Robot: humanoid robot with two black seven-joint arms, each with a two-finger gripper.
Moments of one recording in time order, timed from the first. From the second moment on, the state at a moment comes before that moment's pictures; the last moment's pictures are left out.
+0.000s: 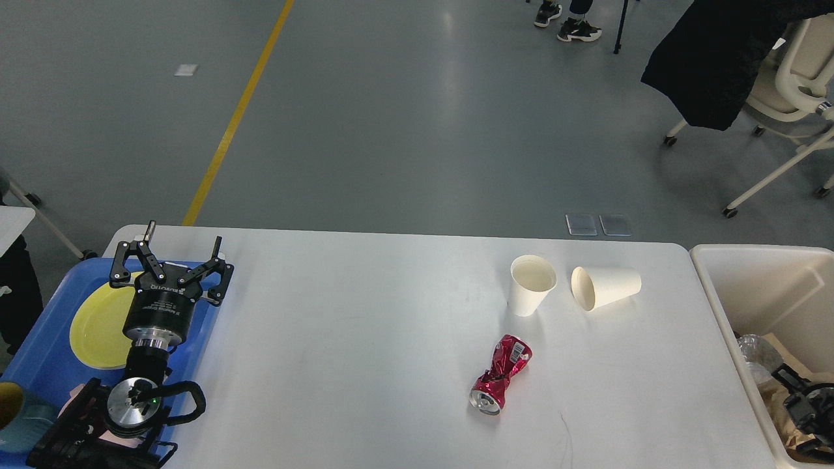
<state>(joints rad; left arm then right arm) -0.25 0.11 -1.43 -0.84 0.08 -0.53 -0.21 0.54 -0.36 -0.99 0.02 0.29 0.05 -0.16</state>
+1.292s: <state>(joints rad) -0.25 0.11 -1.43 -0.84 0.08 -0.53 -0.21 1.95 -0.47 -1.13 1.06 -0.14 0.93 -0.36</state>
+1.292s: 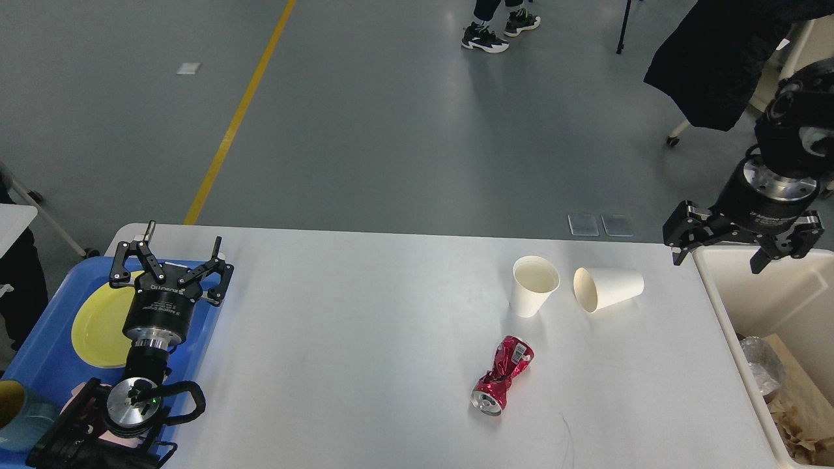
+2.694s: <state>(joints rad) -0.25 0.11 -1.43 -0.84 0.08 -0.53 -0.21 1.74 -0.13 -1.19 1.07 0.38 0.36 -0.37</state>
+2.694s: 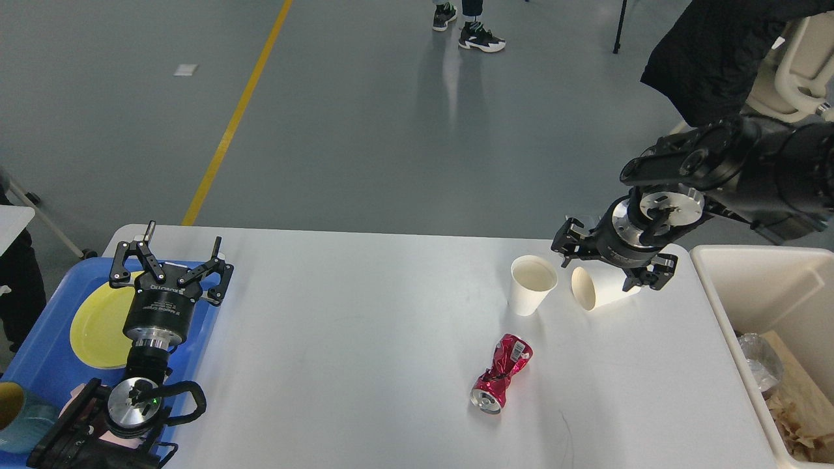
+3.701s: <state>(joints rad) -0.25 0.11 -1.43 -0.84 0.08 -0.53 -0.21 1.28 -0.06 -0.97 0.64 0.54 0.16 -0.37</state>
